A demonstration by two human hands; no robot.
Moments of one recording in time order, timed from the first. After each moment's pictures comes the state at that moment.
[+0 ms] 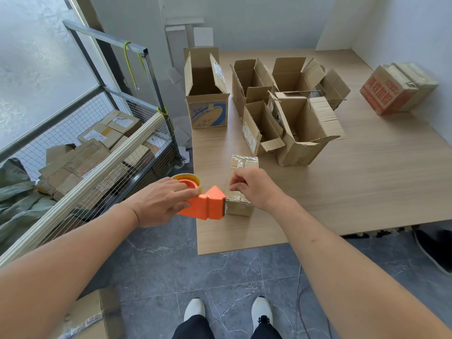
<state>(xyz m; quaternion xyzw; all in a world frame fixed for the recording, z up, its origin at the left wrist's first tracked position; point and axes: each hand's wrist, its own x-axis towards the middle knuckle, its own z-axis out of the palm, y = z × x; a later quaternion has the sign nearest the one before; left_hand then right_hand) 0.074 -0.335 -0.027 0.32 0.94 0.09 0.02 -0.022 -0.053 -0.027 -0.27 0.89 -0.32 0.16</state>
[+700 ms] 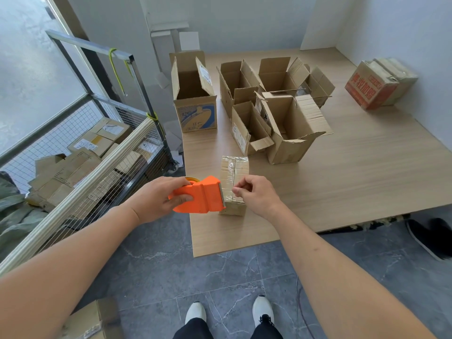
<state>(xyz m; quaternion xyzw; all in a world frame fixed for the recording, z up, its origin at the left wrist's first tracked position) 0.057 -0.321 -0.032 0.20 0.95 0.24 0.04 -0.002 -0.029 -0.050 -0.05 0.87 -0.46 0.15</state>
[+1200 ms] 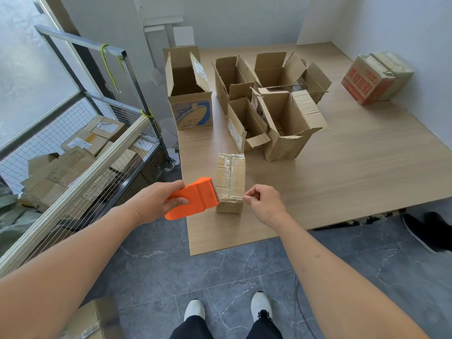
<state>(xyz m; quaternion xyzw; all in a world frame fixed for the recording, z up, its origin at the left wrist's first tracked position) 0.052 -0.323 -0.054 0.15 0.95 0.23 0.13 0.010 -0.001 -0.078 0.03 0.89 -0.43 0.15</state>
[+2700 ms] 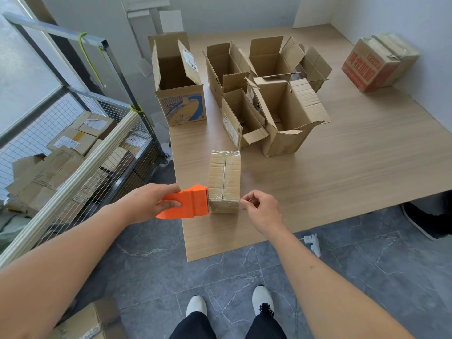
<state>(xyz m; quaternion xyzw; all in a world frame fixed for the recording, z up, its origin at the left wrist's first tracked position) 0.015 -0.343 -0.085 0.18 0.94 0.21 0.20 0.012 -0.001 -0.118 0.07 0.88 -0.45 0.13</state>
